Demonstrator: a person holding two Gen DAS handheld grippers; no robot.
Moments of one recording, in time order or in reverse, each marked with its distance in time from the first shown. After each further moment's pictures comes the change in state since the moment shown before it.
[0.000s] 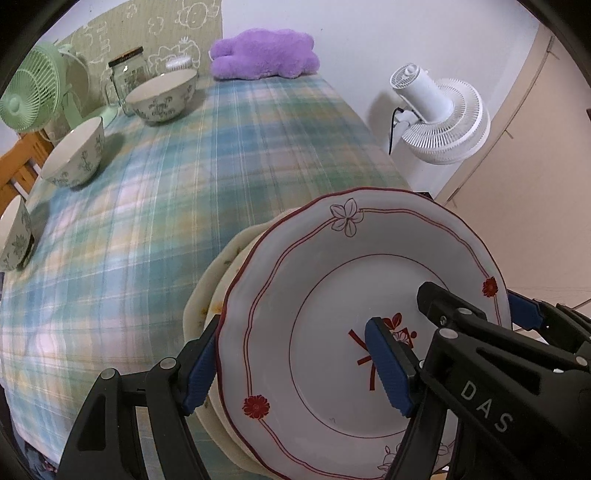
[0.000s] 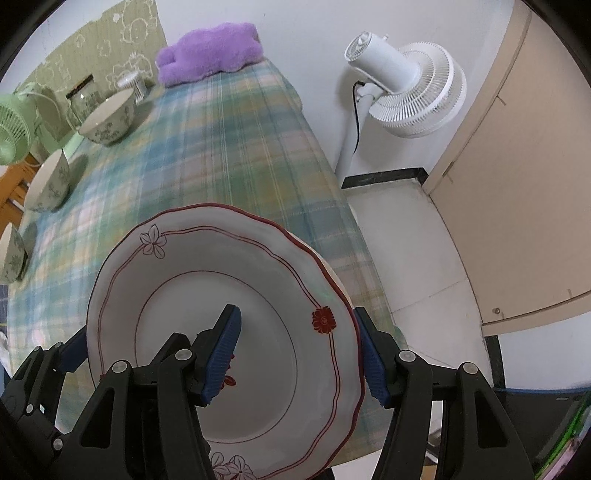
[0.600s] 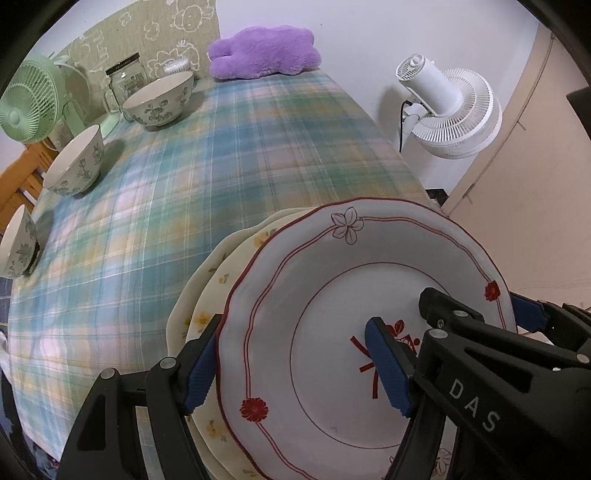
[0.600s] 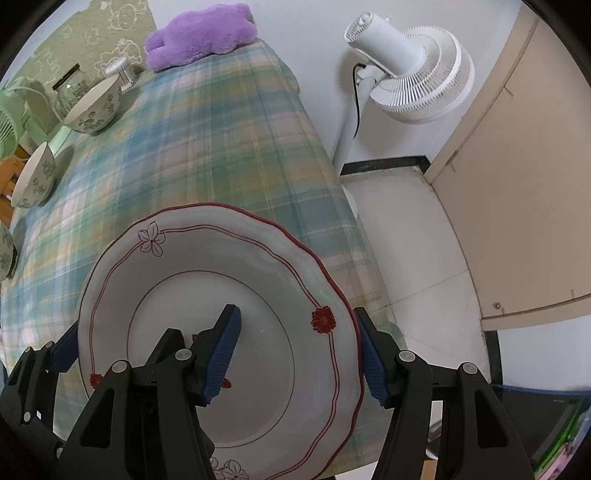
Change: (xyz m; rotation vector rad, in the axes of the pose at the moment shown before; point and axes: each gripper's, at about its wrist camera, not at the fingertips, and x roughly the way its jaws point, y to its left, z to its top) left arm 0.015 -0.018 0.003 0.018 -0.008 0.082; right arm 0.027 -0.012 0.009 0.001 0.064 0.005
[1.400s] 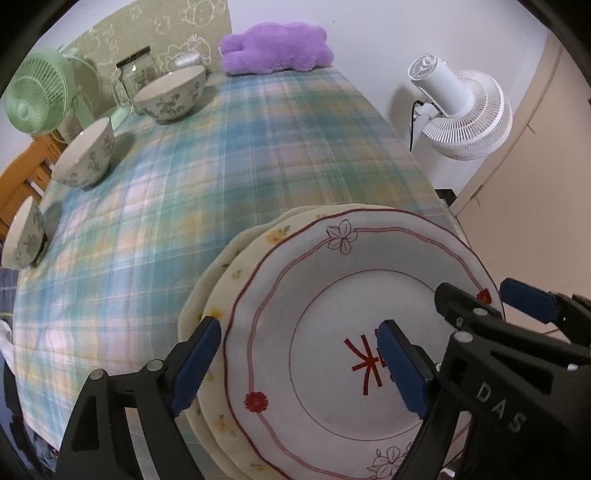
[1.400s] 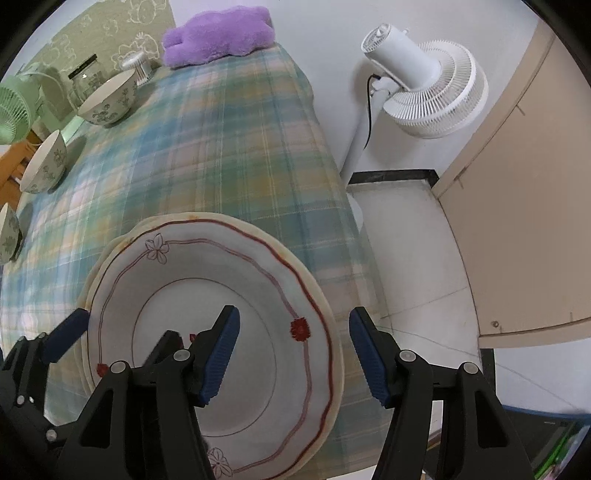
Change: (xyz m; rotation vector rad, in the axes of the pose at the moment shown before) left arm -0.003 0.004 0.000 -0.017 0.015 0.026; right arm -0.006 -0.001 0.003 -0.078 -0.027 0.012
